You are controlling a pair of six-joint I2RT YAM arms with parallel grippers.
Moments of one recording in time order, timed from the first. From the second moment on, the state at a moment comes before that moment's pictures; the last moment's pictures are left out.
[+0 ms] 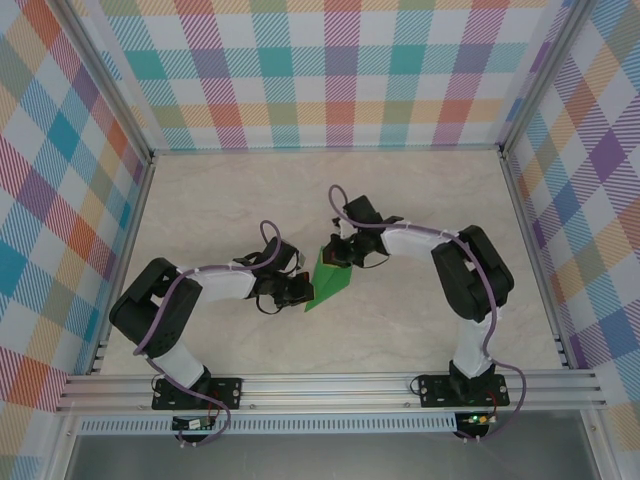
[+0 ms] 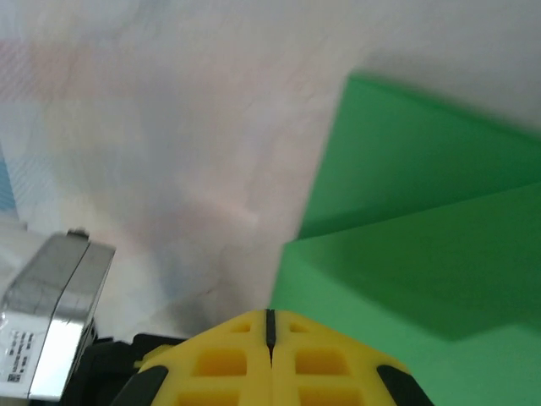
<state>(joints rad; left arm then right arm) -0.61 1.64 0.74 -0.16 0.43 -0.78 0.61 1.91 1.18 -0.31 -0.55 0.67</state>
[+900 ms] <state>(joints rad) -0.61 1.68 0.70 0.00 0.46 -0.79 0.63 2.01 1.17 -0.26 -0.58 0.71</state>
